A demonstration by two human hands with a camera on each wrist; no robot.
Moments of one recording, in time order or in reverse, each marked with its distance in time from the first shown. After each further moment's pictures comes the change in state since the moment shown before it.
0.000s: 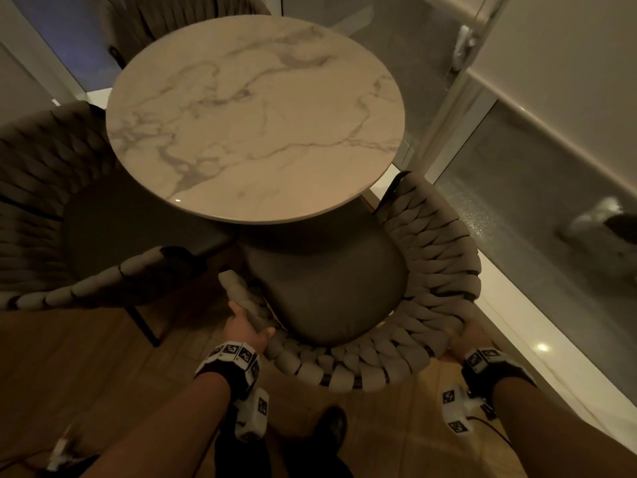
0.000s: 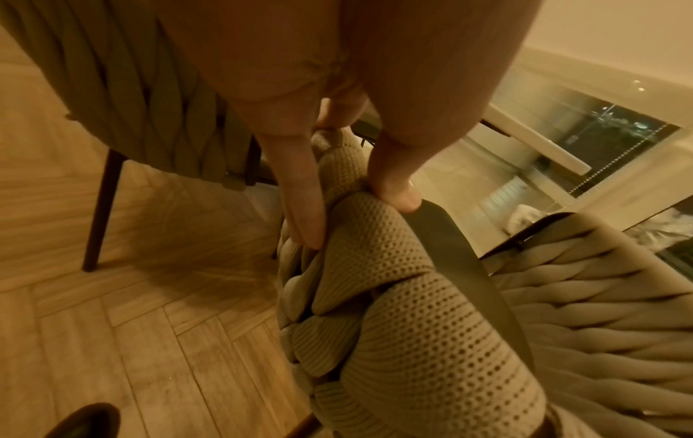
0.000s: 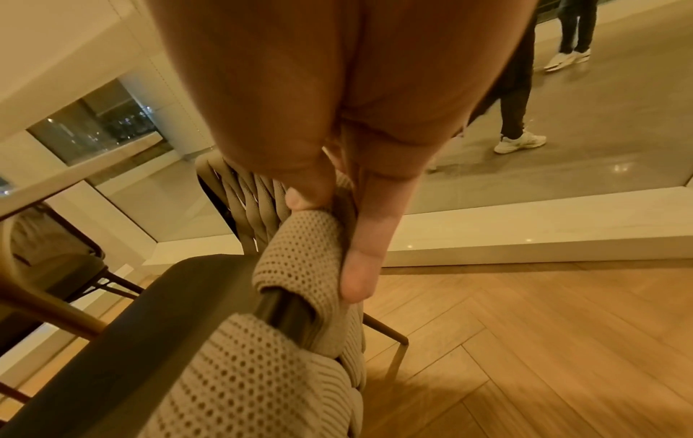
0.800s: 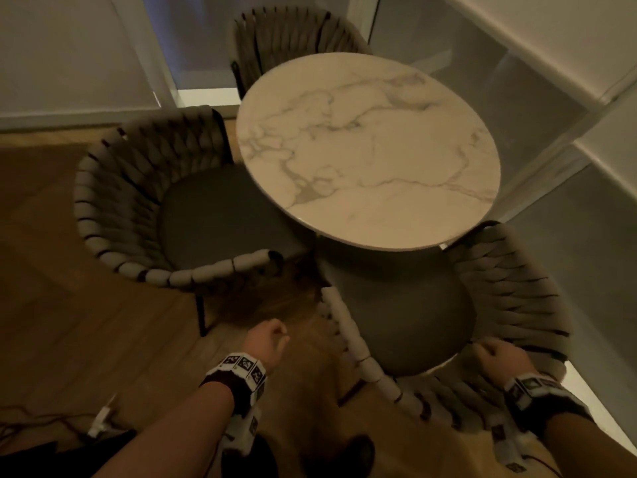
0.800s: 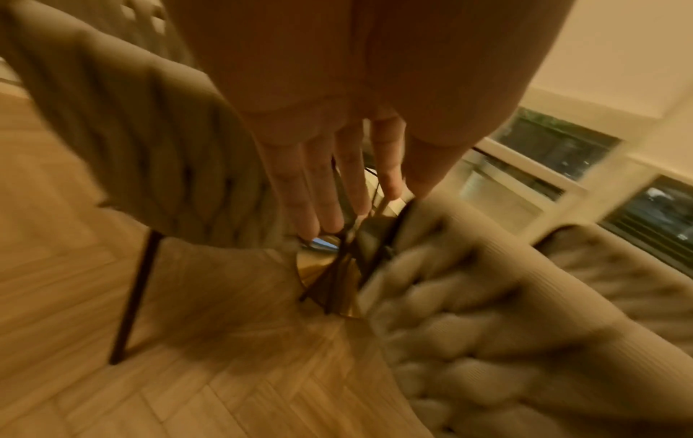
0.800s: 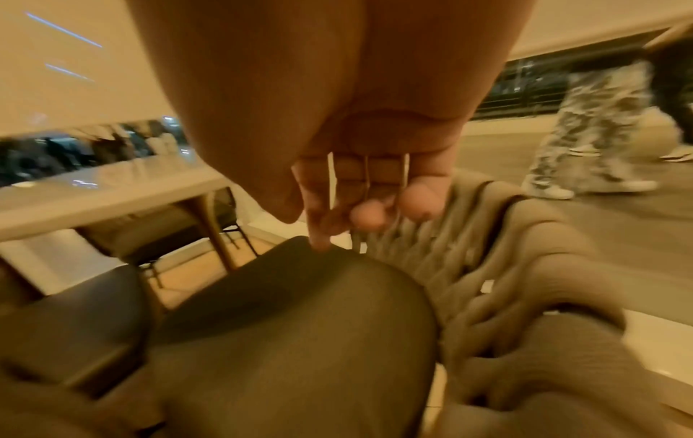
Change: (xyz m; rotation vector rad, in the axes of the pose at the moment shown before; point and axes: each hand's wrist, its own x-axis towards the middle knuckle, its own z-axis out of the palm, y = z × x) left_hand 0.017 -0.119 -0.137 0.065 -0.005 0.341; right_hand -0.191 -0.181 0.007 -0.447 -0.003 -0.363
